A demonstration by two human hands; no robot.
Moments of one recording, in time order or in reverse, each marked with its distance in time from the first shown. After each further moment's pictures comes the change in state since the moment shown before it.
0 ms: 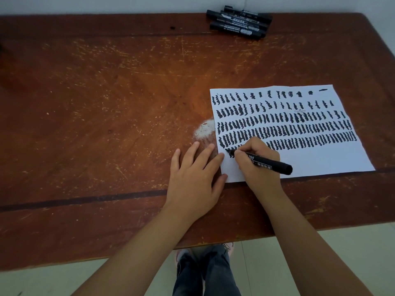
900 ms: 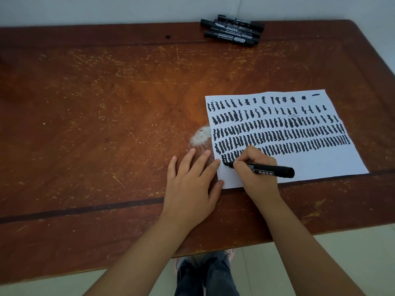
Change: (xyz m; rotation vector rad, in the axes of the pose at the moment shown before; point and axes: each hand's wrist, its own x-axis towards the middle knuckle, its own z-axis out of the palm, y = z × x) left_hand 0.000 0.000 -0.002 -0.005 -0.014 -0.004; right_hand -0.001 0.002 -0.003 0.031 -0.014 -0.036
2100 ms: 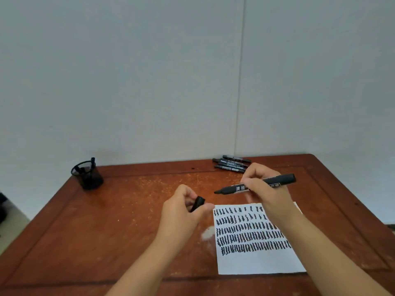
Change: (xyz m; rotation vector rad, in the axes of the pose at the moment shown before) left_hand 0.025 0.070 -0.229 -0.811 0.298 -0.365; right_hand 0.040 -0.196 -0.144 0.505 -0.225 -0.308
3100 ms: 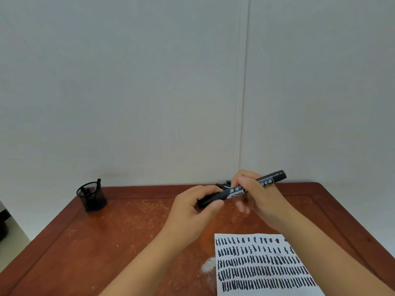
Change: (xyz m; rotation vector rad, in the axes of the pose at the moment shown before) left_hand 0.025 0.046 -0.007 -0.048 -0.090 0.513; right_hand 0.039 -0.027 -0.005 0.103 -0.261 0.030
